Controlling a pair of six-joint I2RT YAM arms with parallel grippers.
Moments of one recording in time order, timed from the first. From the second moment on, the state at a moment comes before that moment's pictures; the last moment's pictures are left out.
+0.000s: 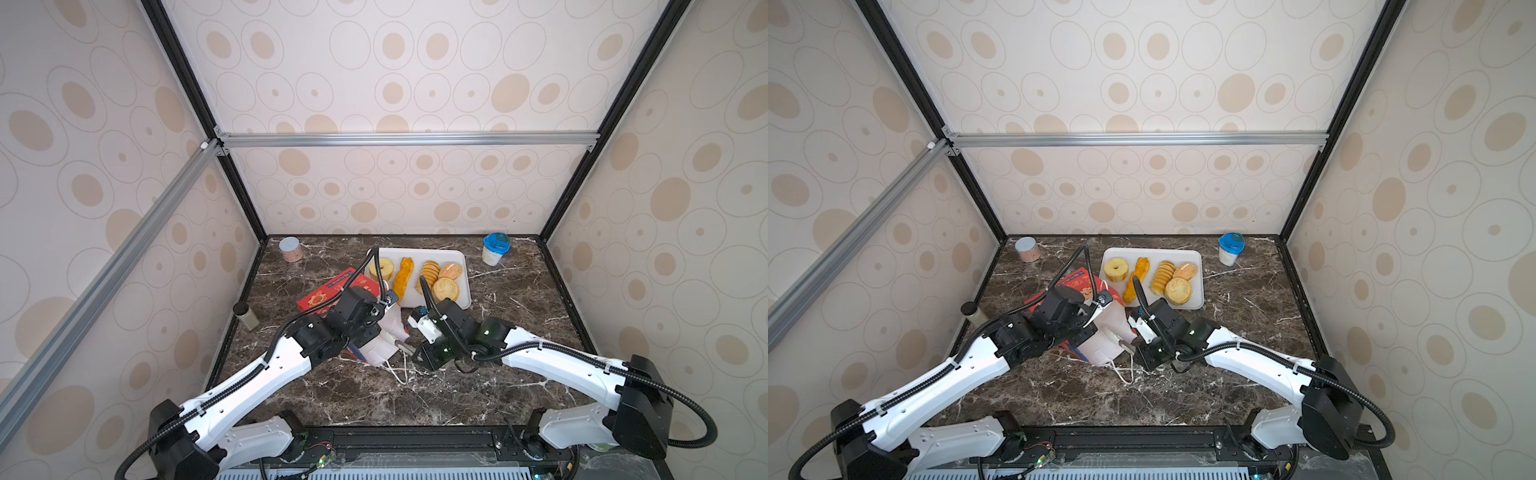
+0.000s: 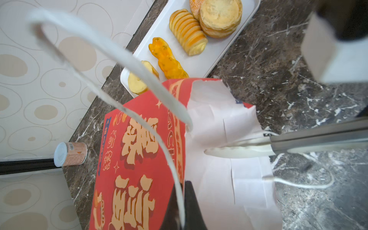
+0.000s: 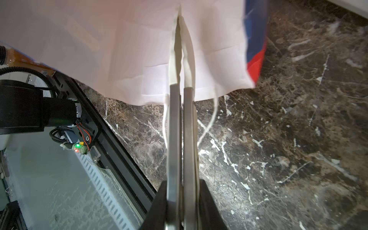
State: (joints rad) left arm -0.78 1.10 0.99 -0.68 -0.28 0.35; right arm 0.90 1.34 0.99 -0.64 -0.24 0.37
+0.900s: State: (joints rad) left arm -0.78 0.97 0.79 -0.50 -0.19 0.30; right arm 0.76 1.72 1.21 -0.50 -0.47 0.47
